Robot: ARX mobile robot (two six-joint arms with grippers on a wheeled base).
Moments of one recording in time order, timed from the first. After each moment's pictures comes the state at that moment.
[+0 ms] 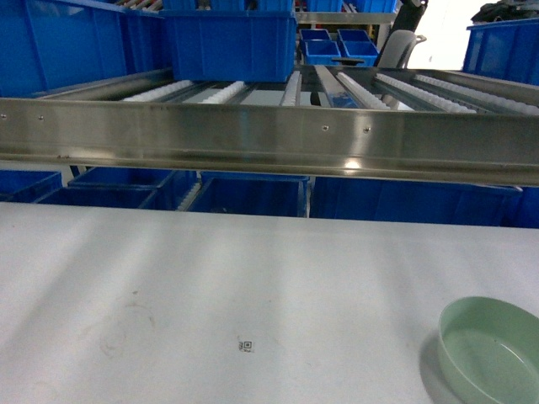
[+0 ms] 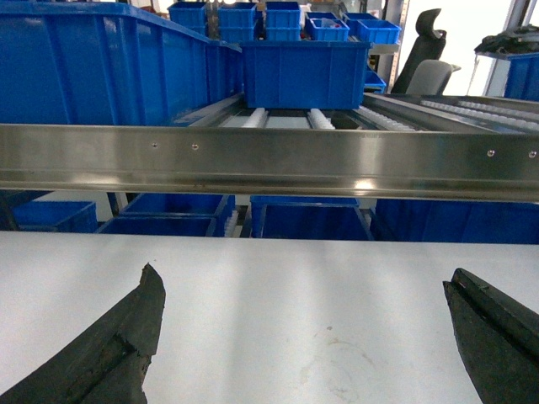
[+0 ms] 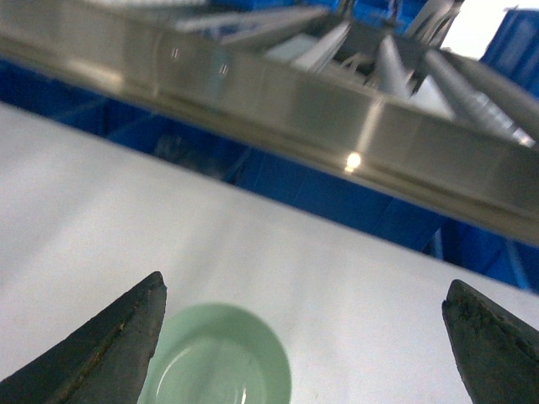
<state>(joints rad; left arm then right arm) 0.00 0.01 0.01 0.00 0.00 0.00 -0.04 1.00 0.24 0.53 -0.21 -0.23</state>
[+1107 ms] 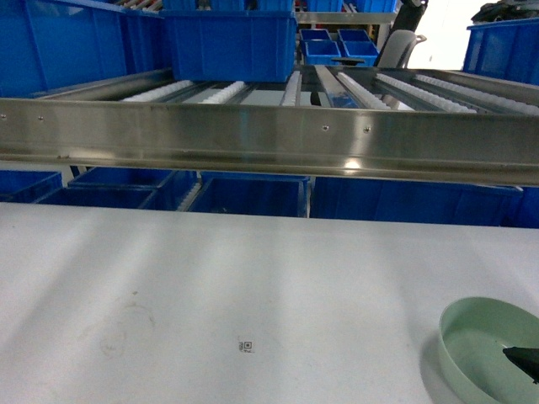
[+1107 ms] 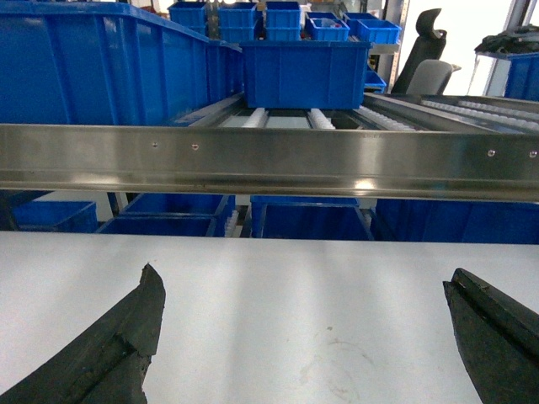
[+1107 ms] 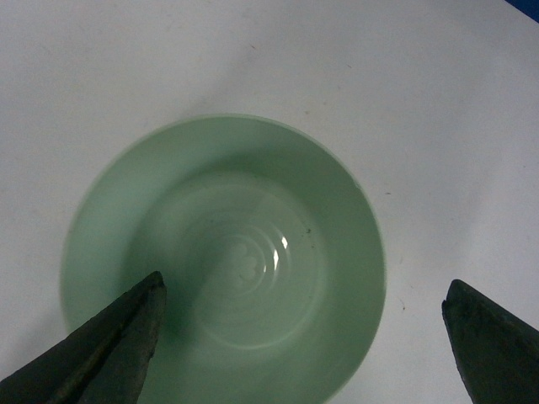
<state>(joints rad) 0.00 0.01 0.01 0.00 0.00 0.00 -0.05 1.66 0.58 0.23 -0.26 -0.51</state>
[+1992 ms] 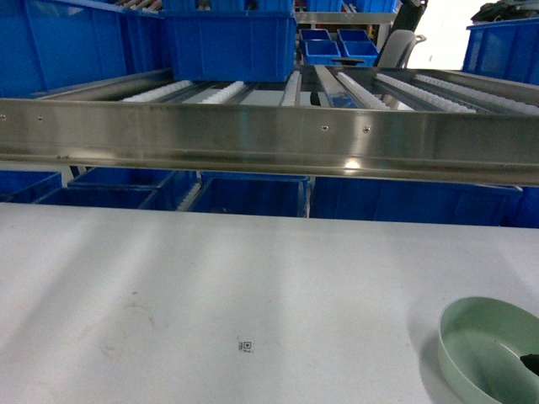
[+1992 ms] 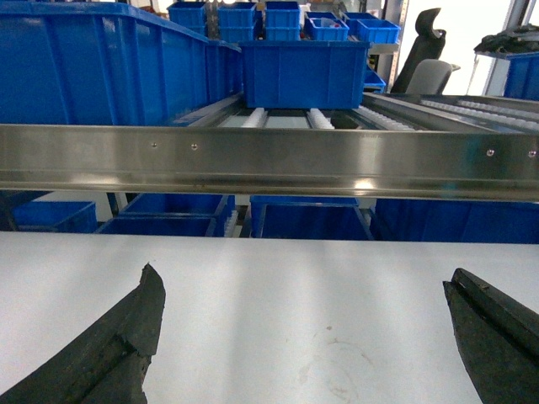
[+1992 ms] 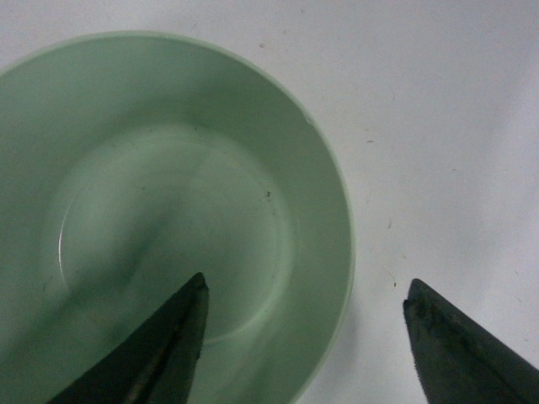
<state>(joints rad) 0.00 0.01 0.01 0.00 0.00 0.00 -0.13 1.82 0.63 0.26 -0.28 -0.52</state>
